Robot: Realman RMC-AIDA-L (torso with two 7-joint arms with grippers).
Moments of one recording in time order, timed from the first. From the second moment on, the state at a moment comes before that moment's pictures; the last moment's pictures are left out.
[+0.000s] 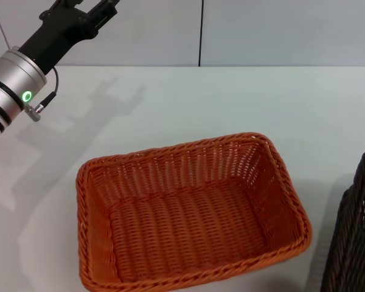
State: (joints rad) left arm -0.68 -2.07 0.85 0.31 0.94 1.12 -0.92; right arm 0.56 1.83 -0.31 -0.87 -2.55 -1.80 1.22
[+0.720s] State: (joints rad) left arm -0.64 -2.06 0.84 0.32 0.90 1.13 -0.92; right arm 0.52 1.81 -0.26 -0.83 -2.39 -1.90 1.16
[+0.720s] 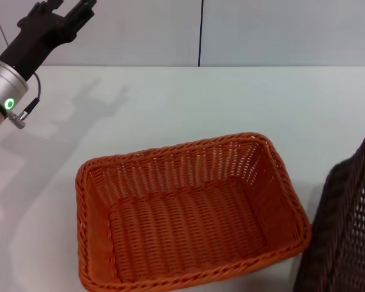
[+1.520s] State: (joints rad) left arm -0.63 -2.06 0.84 0.31 0.88 1.12 -0.89; right arm 0.51 1.80 -0.22 -0.80 -2.26 -1.93 1.12
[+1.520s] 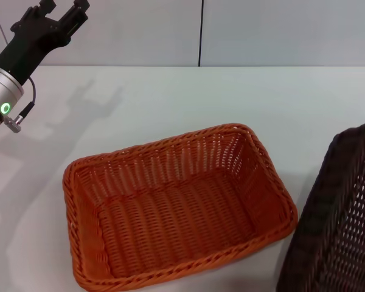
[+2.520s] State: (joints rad) left arm -0.61 -2.06 0.83 0.32 0.88 1.12 -0.89; right arm 0.50 1.76 -0.16 -0.78 -2.07 -2.13 1.11
